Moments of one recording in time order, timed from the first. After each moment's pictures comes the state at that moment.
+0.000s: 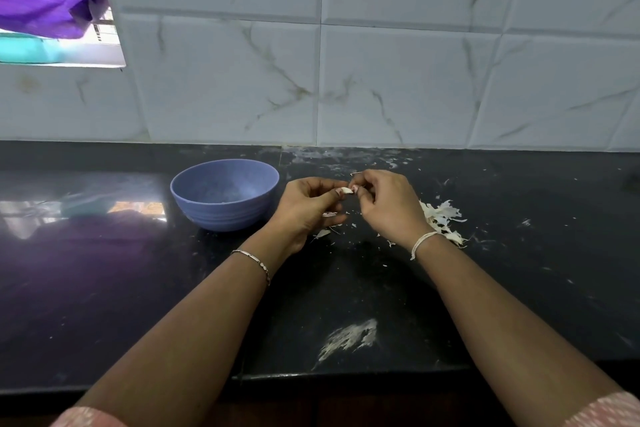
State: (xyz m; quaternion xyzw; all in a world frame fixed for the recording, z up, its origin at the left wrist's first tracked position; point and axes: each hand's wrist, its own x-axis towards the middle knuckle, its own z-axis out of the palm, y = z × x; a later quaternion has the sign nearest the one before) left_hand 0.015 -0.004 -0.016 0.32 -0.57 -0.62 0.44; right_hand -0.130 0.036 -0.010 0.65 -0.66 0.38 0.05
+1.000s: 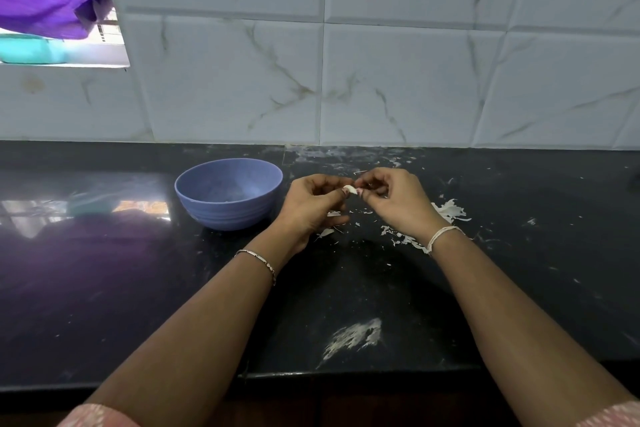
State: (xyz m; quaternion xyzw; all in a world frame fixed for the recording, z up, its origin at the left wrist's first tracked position) left_hand 0.014 -0.005 -0.018 0.32 -0.59 -0.59 0.45; right_hand -0.141 0.036 -0.006 0.65 -0.63 0.43 -0.07
